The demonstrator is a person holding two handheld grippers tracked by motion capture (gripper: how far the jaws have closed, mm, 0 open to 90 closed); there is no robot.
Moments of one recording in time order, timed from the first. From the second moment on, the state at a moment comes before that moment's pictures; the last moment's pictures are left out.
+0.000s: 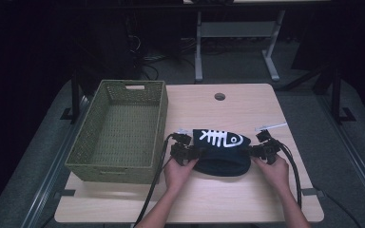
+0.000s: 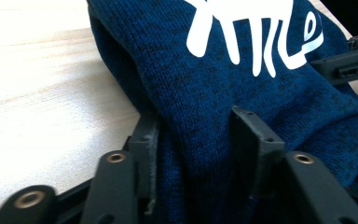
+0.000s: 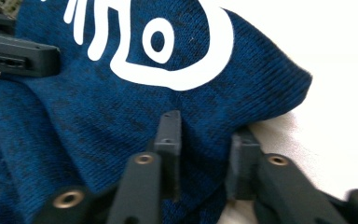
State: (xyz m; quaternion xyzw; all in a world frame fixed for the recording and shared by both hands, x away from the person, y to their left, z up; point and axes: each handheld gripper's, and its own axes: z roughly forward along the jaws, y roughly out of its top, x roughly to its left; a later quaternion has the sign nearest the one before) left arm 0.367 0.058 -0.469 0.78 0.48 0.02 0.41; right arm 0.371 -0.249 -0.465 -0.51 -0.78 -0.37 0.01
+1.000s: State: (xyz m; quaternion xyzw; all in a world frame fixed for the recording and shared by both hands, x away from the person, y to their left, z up) left arm 0.358 0.049 -0.418 0.79 0.44 0.04 0.44; right arm 0.353 -0.260 -0.408 -0.48 -0.79 -0.38 -0.03
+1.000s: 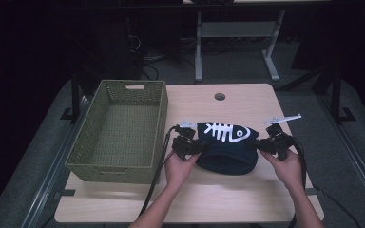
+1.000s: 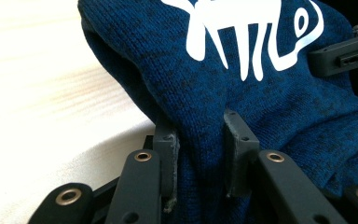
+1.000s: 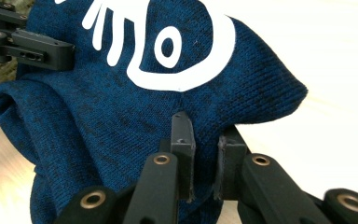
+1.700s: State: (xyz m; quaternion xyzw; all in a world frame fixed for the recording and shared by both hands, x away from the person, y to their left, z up) left arm 0.357 0.054 -0.383 0.79 0.41 0.06 0.45; right arm 0.352 -0.264 -0.376 -0.47 -0.78 -0.42 -0.03
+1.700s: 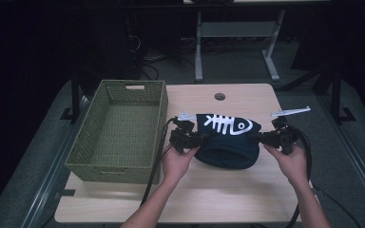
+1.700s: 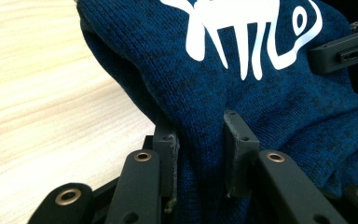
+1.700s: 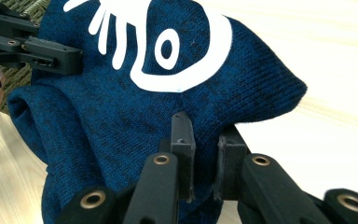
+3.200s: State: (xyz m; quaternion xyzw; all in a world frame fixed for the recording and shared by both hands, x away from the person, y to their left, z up) left arm 0.366 0.104 -0.327 0.78 0.40 0.08 0.47; right arm 0.365 -0.223 -0.316 -0.44 -0.78 -0.44 -0.02
